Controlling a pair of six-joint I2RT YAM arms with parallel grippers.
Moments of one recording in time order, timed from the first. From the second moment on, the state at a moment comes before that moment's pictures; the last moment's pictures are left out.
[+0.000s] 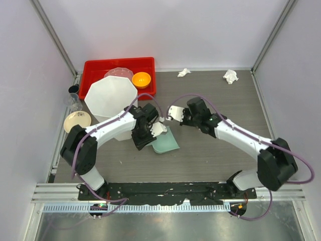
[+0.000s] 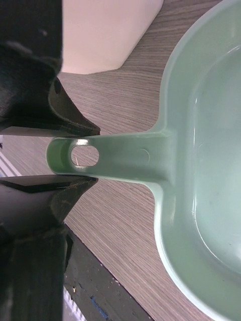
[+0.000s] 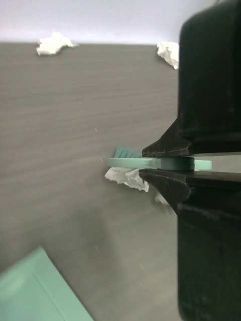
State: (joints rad) left arm -0.71 1.66 1.21 -1.03 0.13 0.45; right arm 0.58 1.46 0.98 -0.21 0.01 -0.90
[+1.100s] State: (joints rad) left arm -0.78 2.03 1.66 -1.15 -0.07 0.62; right arm 0.52 1.05 0.97 -0.66 0.75 0.21
